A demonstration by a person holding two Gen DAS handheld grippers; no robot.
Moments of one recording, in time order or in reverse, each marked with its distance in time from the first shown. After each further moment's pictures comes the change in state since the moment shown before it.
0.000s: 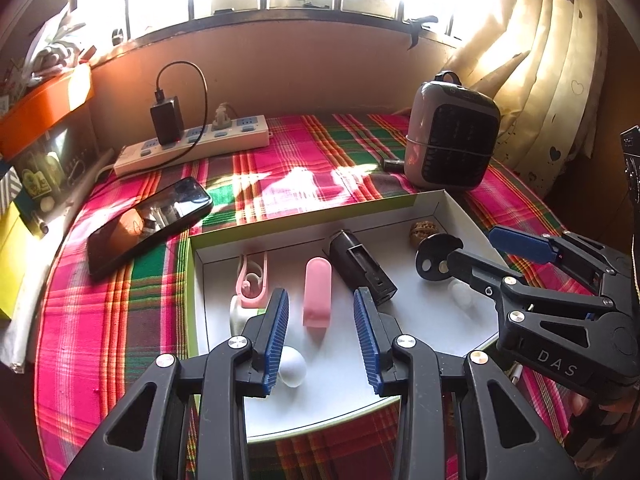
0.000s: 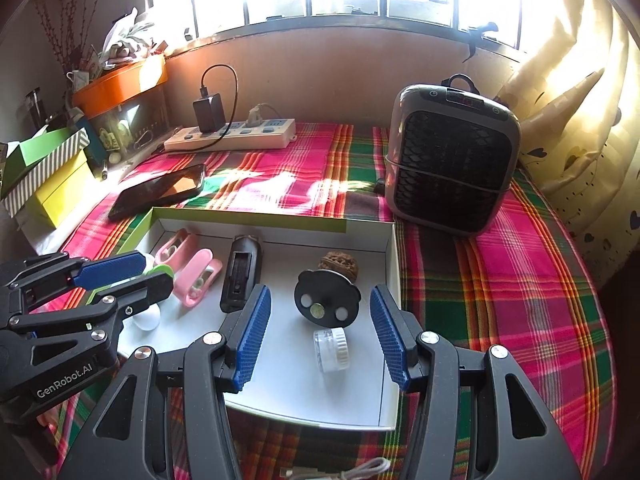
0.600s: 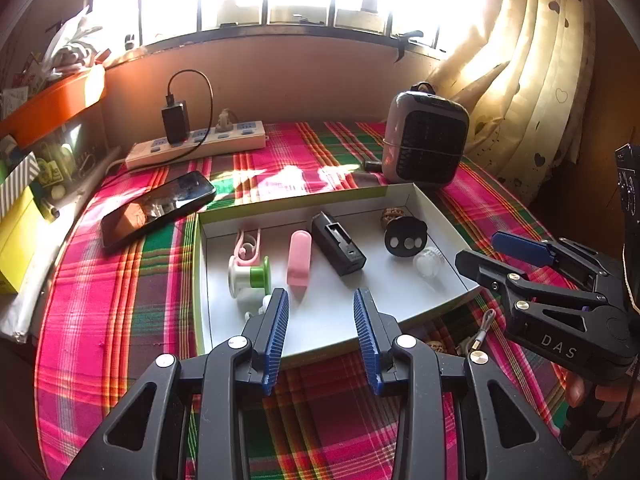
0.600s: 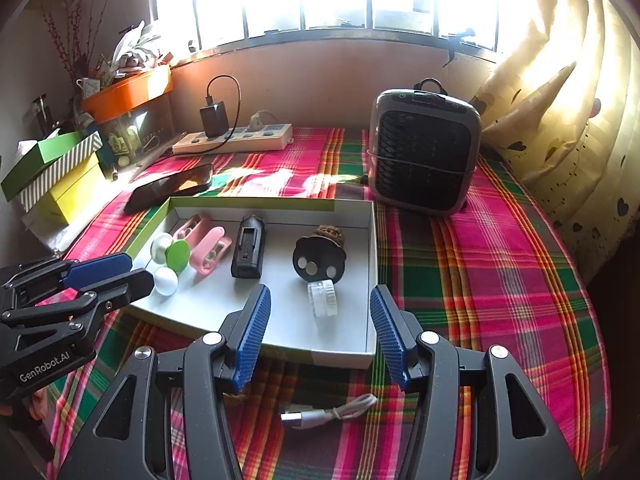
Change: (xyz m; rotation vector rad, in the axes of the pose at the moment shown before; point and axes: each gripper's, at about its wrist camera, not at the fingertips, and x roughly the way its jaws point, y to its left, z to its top) left arm -0.043 -0.011 -0.027 -0.022 -0.033 -0.022; right arm -0.043 -0.006 -0.030 0.020 -0.028 -0.006
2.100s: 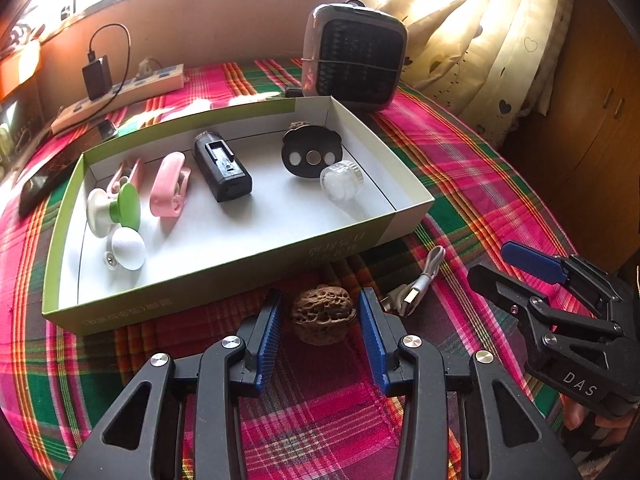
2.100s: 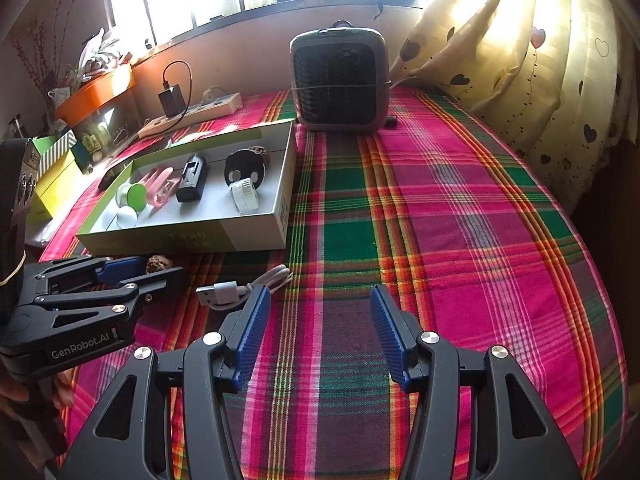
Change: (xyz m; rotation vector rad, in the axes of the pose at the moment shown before) left arm 0.047 -0.064 -0.035 0.059 0.162 -0.141; right arm -0.019 -0.049 -0.068 0.132 0.067 -0.053
